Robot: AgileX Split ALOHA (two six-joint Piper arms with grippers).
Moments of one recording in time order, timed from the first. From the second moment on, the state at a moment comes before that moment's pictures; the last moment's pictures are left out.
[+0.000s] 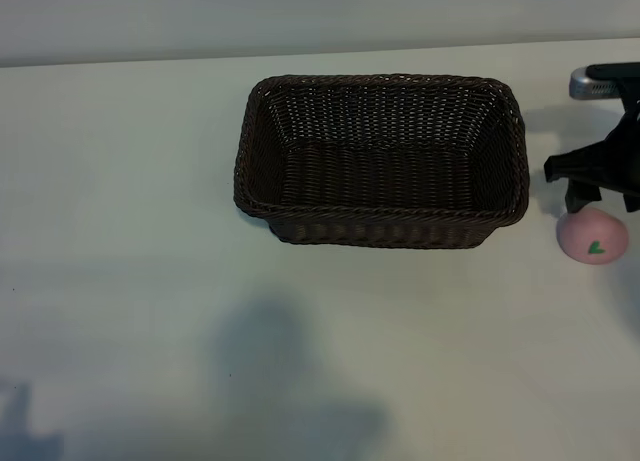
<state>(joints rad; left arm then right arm) 0.07 -0.01 -0.50 -0.05 1.09 0.05 -0.05 1.83 -1.07 0.05 0.68 0.04</state>
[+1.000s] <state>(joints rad) 0.07 -0.01 -0.50 -0.05 1.09 0.05 -0.05 1.81 -1.09 0.05 0.78 0.04</state>
